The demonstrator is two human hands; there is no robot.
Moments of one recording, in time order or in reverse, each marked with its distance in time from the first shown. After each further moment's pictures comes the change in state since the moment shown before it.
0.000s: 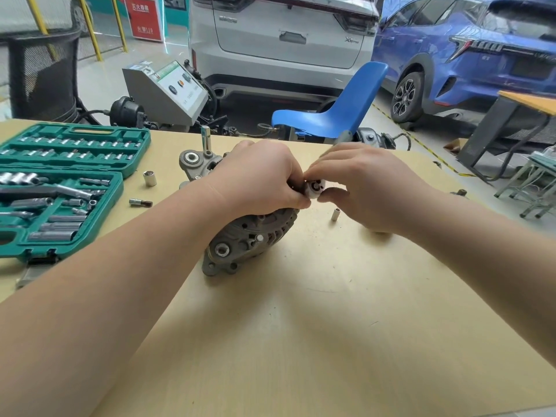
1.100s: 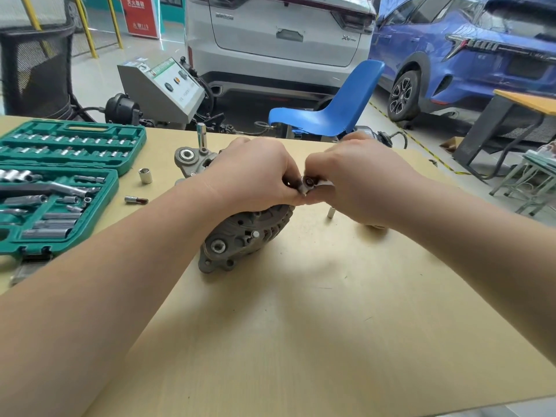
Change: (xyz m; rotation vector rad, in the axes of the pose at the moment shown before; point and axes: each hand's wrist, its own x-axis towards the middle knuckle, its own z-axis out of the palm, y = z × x) left_hand 0.001 -0.001 0.000 0.018 0.019 -0.020; right_hand 0.010 -0.012 -0.006 -0.165 -0.110 0.141
